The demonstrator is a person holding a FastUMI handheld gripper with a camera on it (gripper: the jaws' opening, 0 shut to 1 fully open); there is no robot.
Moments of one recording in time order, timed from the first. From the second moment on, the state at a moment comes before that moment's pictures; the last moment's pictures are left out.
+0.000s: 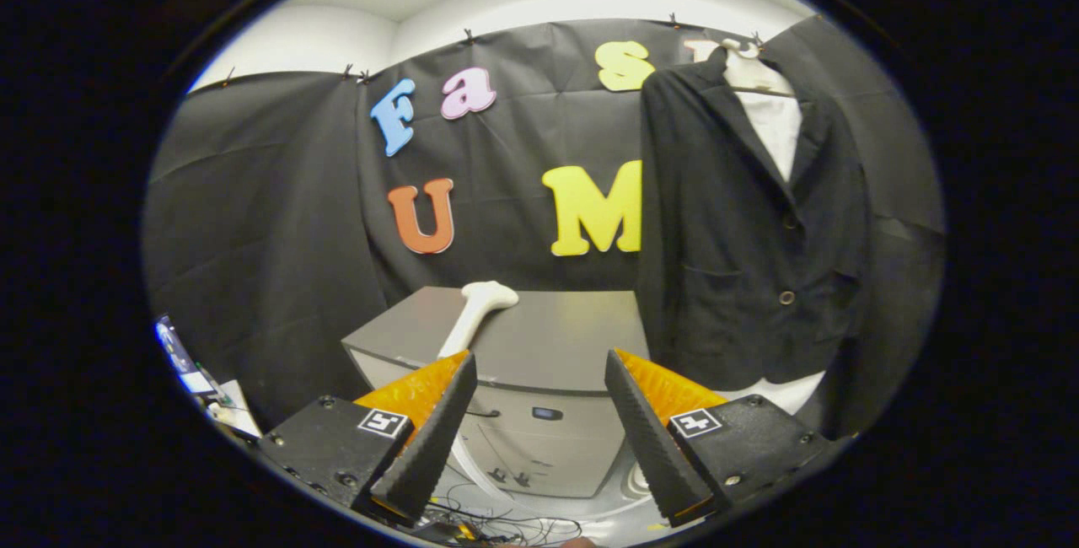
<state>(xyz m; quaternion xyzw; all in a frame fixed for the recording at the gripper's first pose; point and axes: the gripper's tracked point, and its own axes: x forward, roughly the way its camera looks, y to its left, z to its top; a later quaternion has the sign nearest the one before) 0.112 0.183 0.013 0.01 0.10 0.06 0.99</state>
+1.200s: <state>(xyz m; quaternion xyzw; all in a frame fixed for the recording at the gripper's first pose) 0.376 0.310 -0.073 0.00 0.36 0.08 0.93</state>
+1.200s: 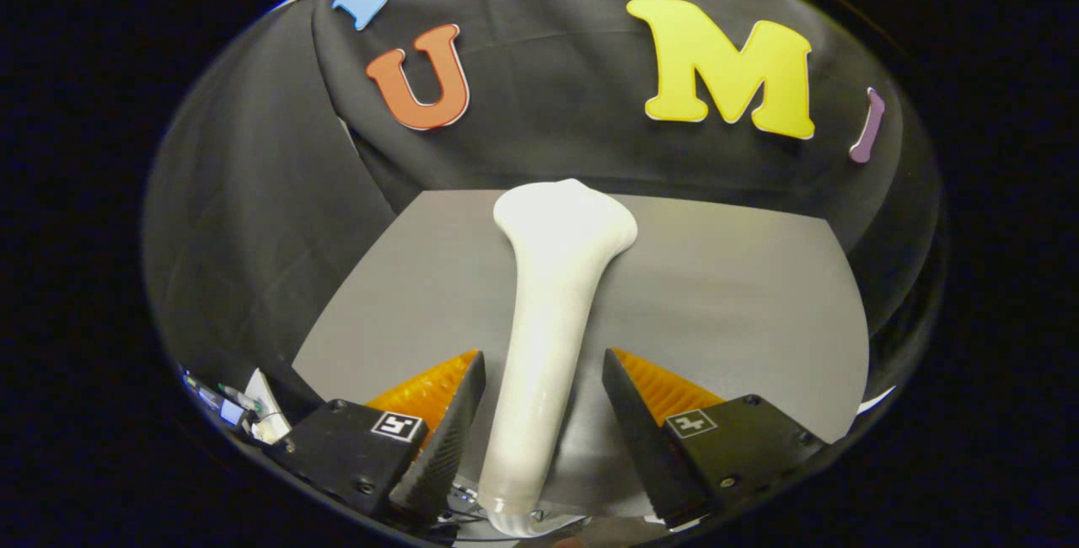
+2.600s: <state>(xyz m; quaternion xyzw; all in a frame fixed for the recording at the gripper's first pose) 0.277 0.255 0.067 0.10 0.10 0.07 0.99</state>
